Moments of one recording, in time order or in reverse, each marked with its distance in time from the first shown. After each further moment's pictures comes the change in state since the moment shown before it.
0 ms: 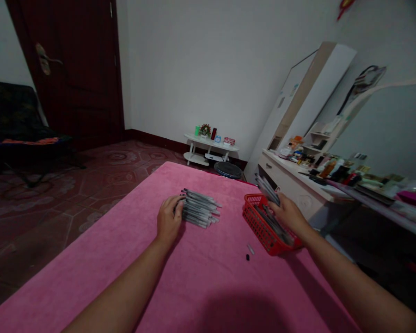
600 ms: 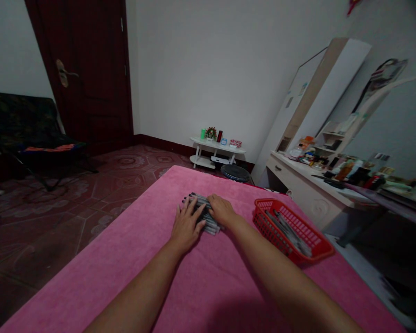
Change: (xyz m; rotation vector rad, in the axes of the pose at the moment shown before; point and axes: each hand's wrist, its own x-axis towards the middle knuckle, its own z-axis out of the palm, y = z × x) left_hand -0.007 -0.014 0.015 0.386 -0.406 0.206; right_hand 0.019 -0.173 0.115 -0.127 -0.229 -0.574
